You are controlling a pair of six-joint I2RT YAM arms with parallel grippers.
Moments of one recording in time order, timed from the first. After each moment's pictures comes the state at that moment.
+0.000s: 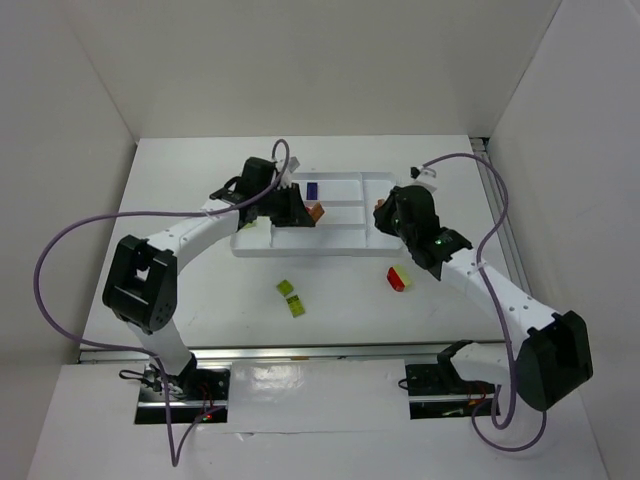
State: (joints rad) left arm -0.40 1.72 1.28 -0.24 0.50 -0.50; right arm 0.51 1.18 0.88 -0.17 0.30 0.64
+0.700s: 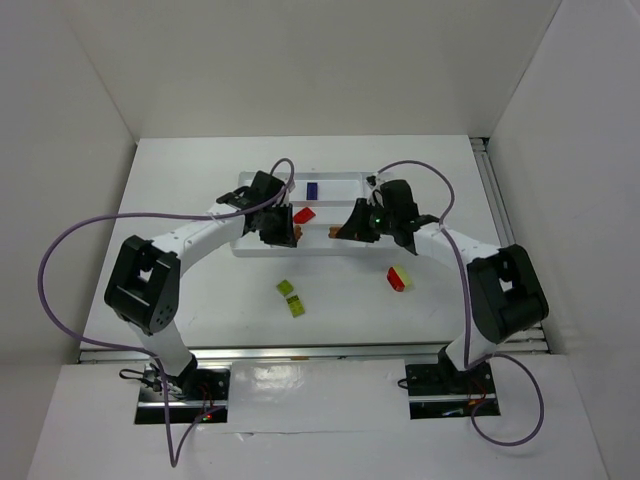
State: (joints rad) left arm -0.47 1.72 1.26 -0.53 0.16 -0.42; right arm 0.38 1.57 0.93 0.00 -0.44 0.57
